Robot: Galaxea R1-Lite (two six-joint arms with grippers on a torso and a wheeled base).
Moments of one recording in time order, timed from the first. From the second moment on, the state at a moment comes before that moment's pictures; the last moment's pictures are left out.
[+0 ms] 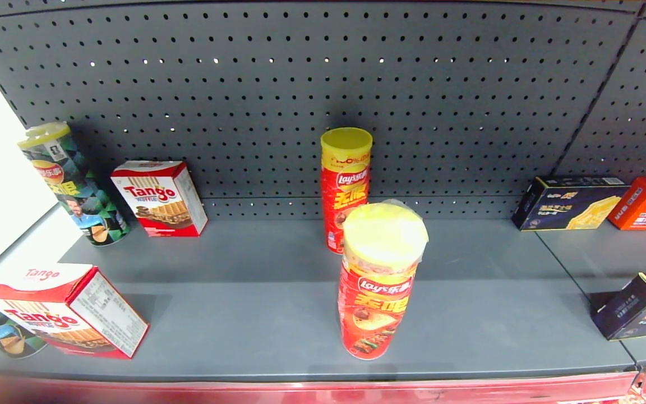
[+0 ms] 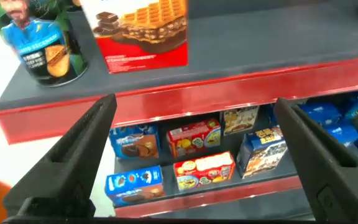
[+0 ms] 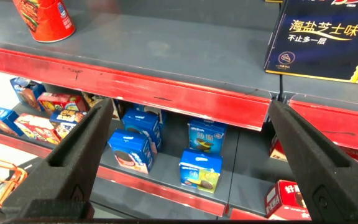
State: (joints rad) left arm 0.00 0.00 0.00 0.01 -0.14 0.06; right arm 0.30 0.00 0.00 0.00 0.03 -0.01
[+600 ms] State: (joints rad) left arm 0.00 0.00 0.00 0.00 -0.15 0.07; right arm 0.29 0.00 -0.01 0.00 0.02 -0.02
